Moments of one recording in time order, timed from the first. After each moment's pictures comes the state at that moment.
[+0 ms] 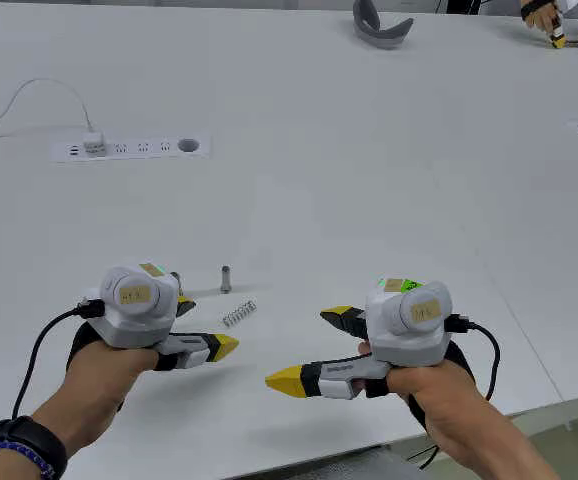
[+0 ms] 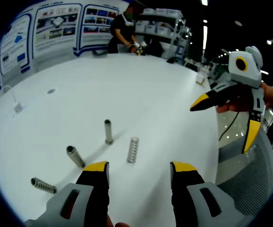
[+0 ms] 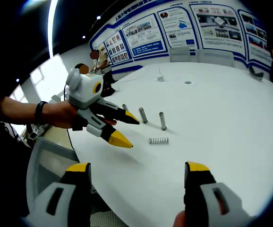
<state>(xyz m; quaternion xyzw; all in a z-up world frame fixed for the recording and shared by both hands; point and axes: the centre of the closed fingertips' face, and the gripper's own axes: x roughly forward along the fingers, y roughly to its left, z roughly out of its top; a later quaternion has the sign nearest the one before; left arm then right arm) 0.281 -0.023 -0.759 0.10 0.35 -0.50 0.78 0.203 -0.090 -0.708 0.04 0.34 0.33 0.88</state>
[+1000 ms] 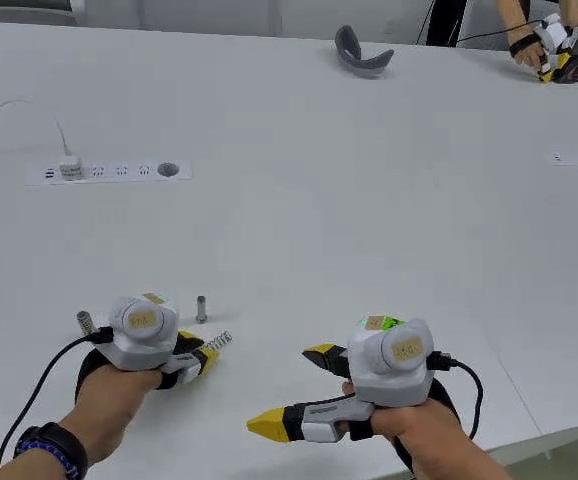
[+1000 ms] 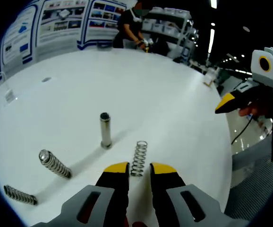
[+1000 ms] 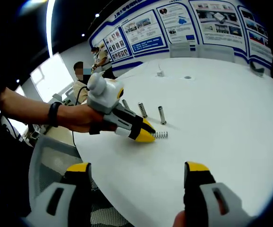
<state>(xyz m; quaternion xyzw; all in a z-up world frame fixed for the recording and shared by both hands) 0.297 -0.051 -0.801 0.08 0.37 -0.49 0.79 0.196 -0.095 -0.714 0.04 0.36 0.34 0.87</state>
